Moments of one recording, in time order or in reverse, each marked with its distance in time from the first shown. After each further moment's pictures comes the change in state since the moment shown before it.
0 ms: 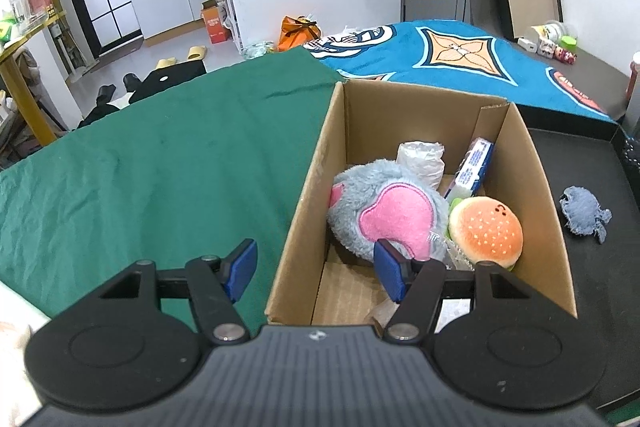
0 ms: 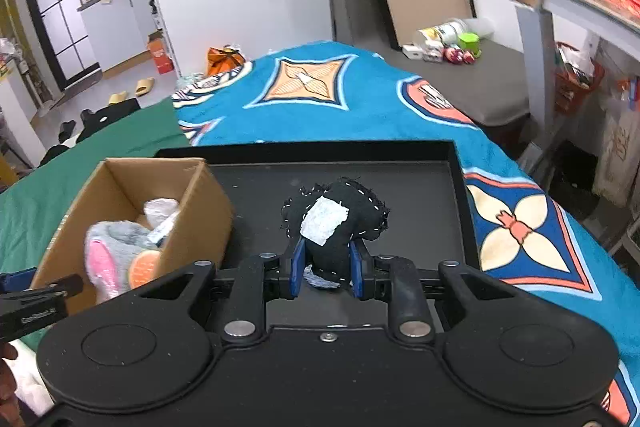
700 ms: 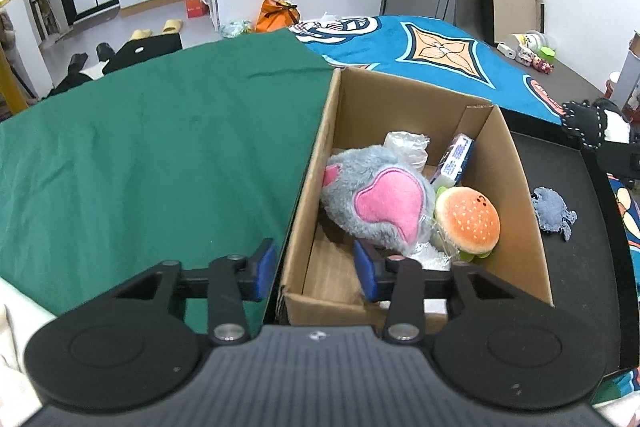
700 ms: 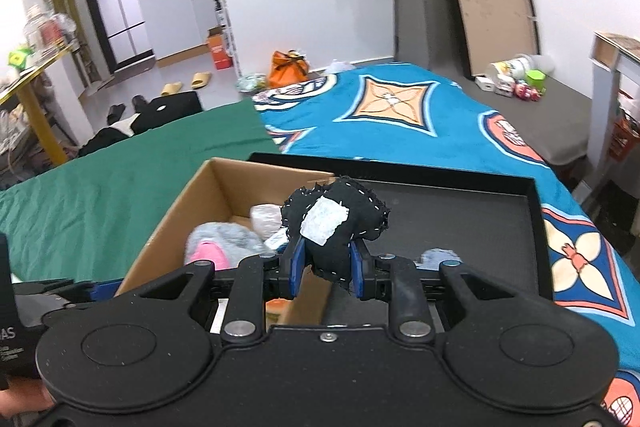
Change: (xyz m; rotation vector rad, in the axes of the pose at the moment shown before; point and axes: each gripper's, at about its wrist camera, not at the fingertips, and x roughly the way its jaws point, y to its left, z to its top) left arm -0.004 0.027 -0.003 -0.067 0.055 -0.136; right arm -0.026 0.082 0.010 -0.115 -0.023 0.118
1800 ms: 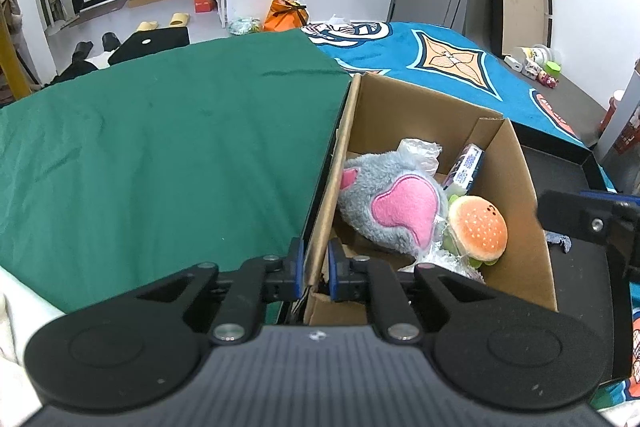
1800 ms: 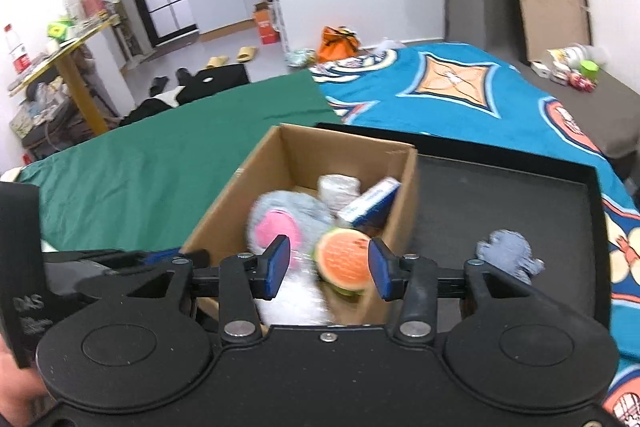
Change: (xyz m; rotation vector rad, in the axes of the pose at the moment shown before) left arm -0.001 0.015 0.000 -0.049 -0.005 -0.011; right arm 0.009 0.030 -0.011 -0.032 0.069 0.108
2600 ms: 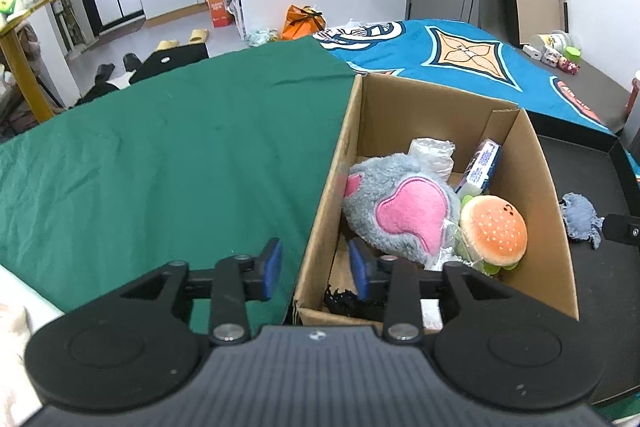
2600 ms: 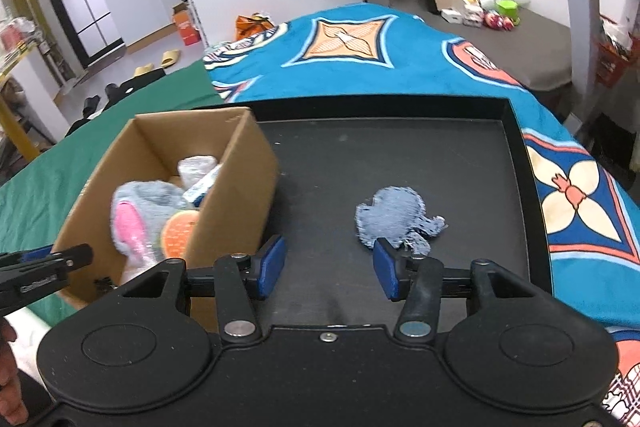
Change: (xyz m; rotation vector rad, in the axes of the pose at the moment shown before) left arm 0.006 -0.024 -0.001 0.056 -0.023 0.115; right arm 0.027 -0.096 -0.027 0.167 0.039 -0.131
